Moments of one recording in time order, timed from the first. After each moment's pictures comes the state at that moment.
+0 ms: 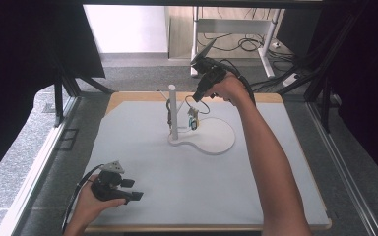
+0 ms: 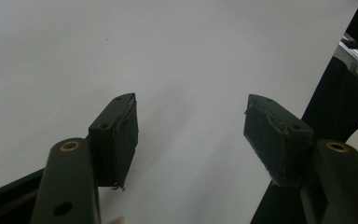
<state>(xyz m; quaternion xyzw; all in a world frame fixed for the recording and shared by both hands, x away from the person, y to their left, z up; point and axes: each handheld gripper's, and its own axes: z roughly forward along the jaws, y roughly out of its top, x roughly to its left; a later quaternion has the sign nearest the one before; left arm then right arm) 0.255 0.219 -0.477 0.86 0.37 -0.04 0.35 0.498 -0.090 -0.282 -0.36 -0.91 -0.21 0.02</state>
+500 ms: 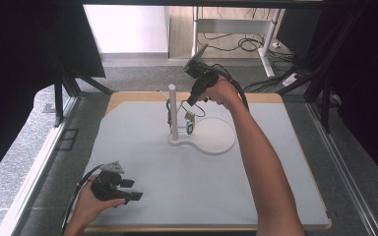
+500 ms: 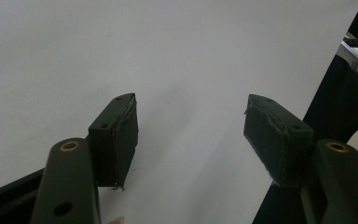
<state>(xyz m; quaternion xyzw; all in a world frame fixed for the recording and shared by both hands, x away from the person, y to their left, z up) 0.256 0.220 -0.478 0.86 0.37 -0.04 0.35 0.500 -0.072 -0.300 -0.35 -0.91 -0.20 0.02</state>
